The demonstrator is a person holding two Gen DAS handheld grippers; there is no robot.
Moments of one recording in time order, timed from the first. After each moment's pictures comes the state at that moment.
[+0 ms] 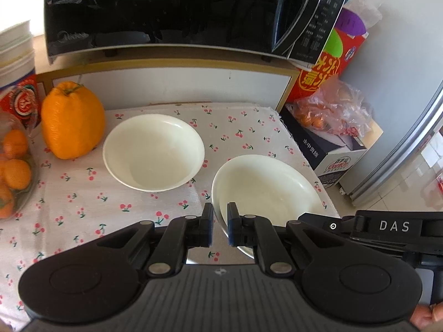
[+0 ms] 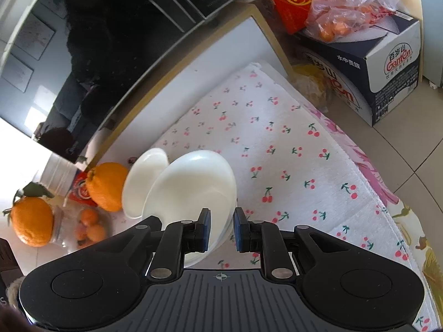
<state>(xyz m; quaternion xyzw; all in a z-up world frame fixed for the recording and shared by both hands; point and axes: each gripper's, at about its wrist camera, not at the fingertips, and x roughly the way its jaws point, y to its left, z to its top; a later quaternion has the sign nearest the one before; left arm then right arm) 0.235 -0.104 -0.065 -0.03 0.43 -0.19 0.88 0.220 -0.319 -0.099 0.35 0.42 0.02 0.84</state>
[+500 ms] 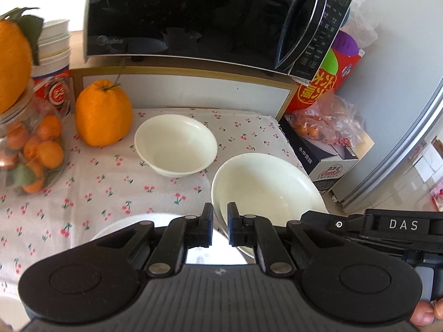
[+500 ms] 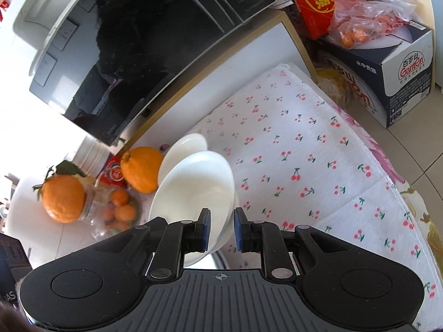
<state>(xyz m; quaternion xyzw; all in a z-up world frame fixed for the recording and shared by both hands) 0.201 -0.070 -0.046 -0.07 0.42 -0.19 0.89 0.185 -0.298 -0.070 0.34 0.40 0.07 0.85</state>
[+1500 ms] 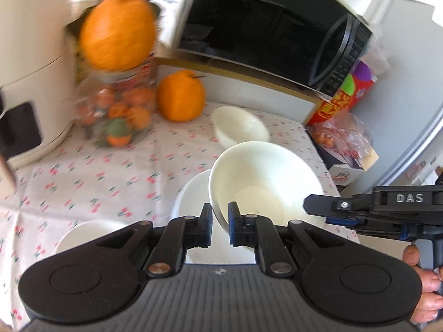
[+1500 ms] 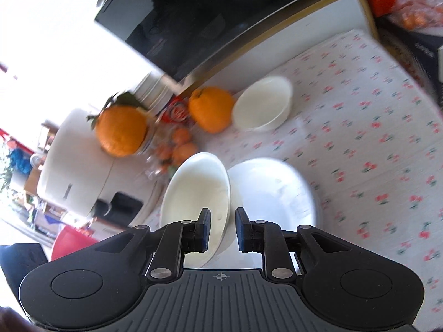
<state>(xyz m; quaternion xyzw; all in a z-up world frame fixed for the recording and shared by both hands) 0.128 0.039 -0.038 -0.12 0.41 -0.14 0.89 0.155 -0.210 -0.052 0.32 0.43 0.18 0.83</state>
